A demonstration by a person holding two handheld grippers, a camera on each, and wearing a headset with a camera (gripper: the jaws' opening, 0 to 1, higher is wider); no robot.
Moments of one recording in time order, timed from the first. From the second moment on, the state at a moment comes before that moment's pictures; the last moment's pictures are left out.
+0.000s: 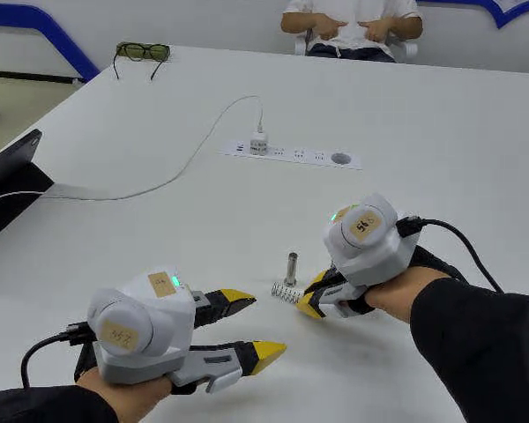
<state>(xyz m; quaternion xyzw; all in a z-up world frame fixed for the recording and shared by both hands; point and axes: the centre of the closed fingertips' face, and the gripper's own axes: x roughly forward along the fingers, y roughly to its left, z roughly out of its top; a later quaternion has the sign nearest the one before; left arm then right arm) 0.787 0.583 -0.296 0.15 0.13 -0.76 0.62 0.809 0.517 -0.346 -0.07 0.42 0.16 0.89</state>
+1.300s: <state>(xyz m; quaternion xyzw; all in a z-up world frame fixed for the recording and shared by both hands) 0.778 0.580 -0.295 0.17 0.12 -0.77 0.61 0.757 0.550 -0.306 -0.12 0.43 0.27 0.86</state>
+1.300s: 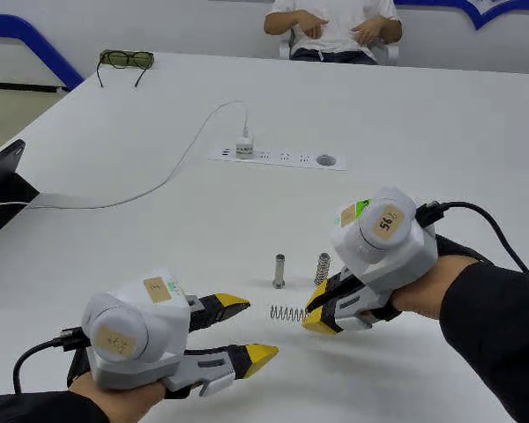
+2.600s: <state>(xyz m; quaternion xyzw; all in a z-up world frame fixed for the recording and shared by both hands) 0.747 0.578 -0.296 0.20 0.09 -0.80 0.55 0.740 0.578 -0.279 -0.16 0.43 0.34 0.82</state>
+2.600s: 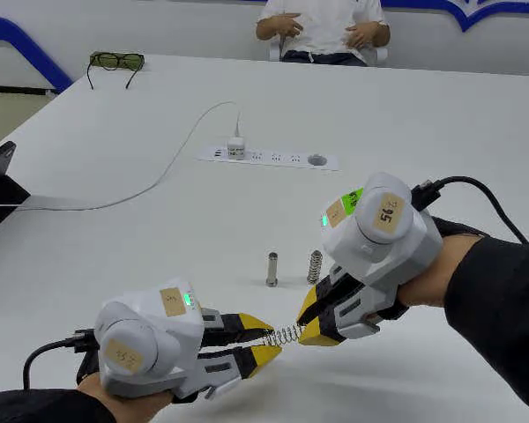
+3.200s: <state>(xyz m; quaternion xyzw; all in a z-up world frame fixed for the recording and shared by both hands) 0.743 0.573 -0.294 0.19 0.09 -0.81 0.55 0.758 0.598 -0.256 -0.18 0.38 0.35 0.84</state>
